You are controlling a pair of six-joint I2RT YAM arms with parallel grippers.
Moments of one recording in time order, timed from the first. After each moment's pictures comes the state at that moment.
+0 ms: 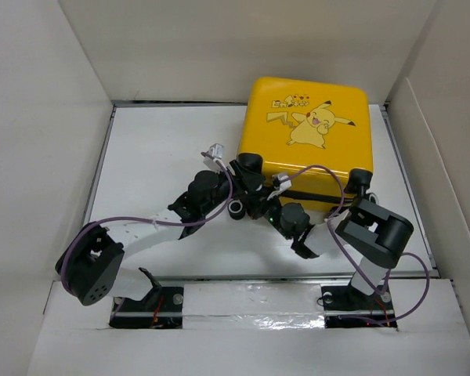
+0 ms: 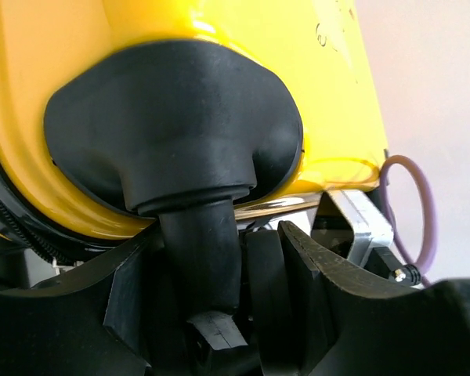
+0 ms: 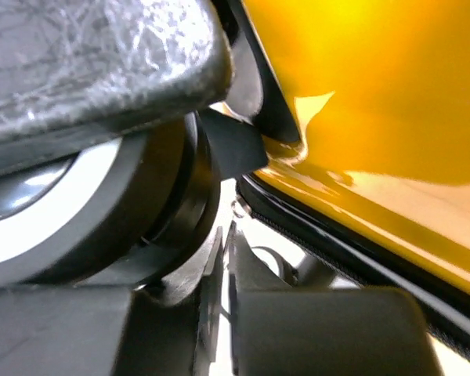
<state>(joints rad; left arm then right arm) -0.78 1.34 0.67 0.49 0.00 -0.96 0.92 1.71 0.47 1.28 0.21 0.49</state>
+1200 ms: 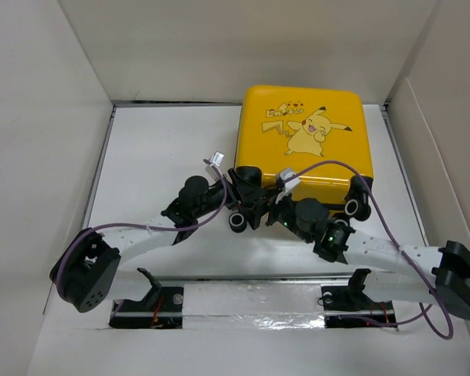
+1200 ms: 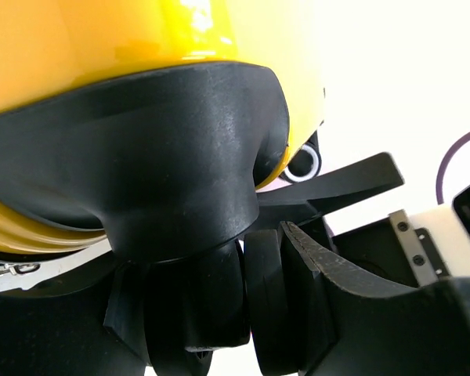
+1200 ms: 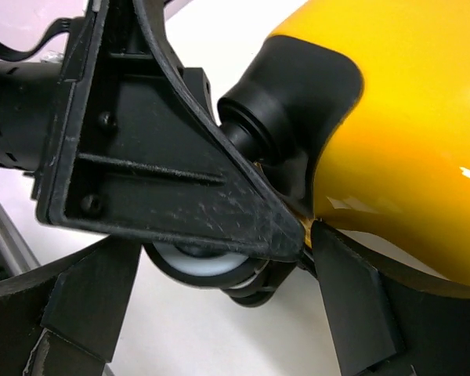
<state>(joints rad) -0.73 1.28 0.57 0.58 0.31 -1.15 1.00 1.08 0.54 0.45 0.24 0.27</state>
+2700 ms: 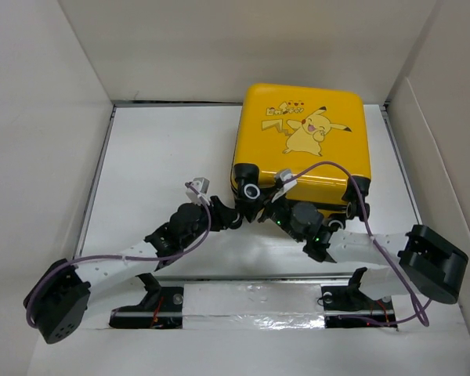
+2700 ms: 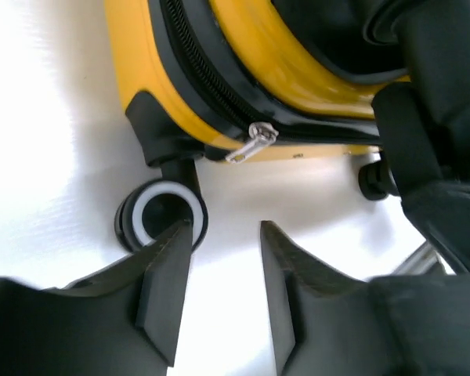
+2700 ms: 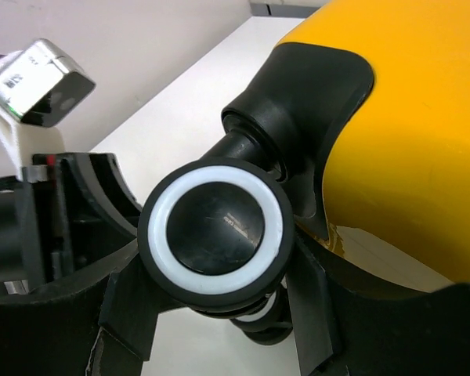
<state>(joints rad) -0.79 0.95 0.32 0.28 -0.12 -0.74 0.98 1.32 0.48 0.91 0.25 0.31</state>
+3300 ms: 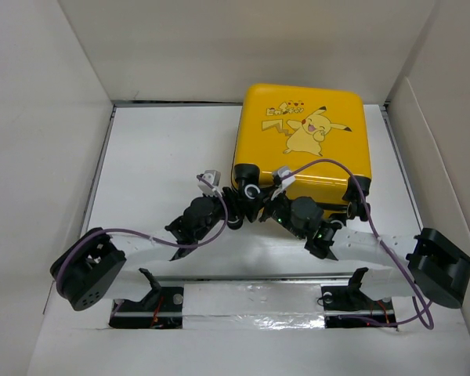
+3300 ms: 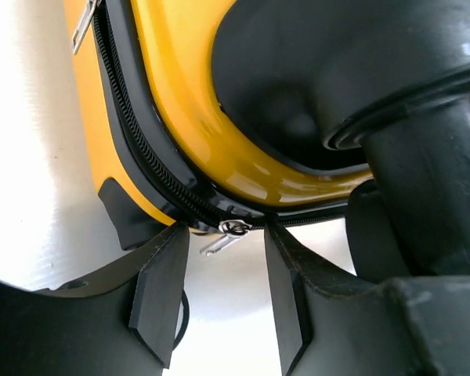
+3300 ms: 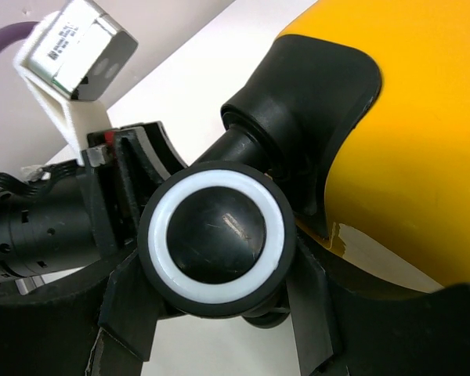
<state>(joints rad) -0.84 1.28 0.38 0.66 -0.21 -0.67 0.96 1.25 0.53 0.71 0.19 0.32</state>
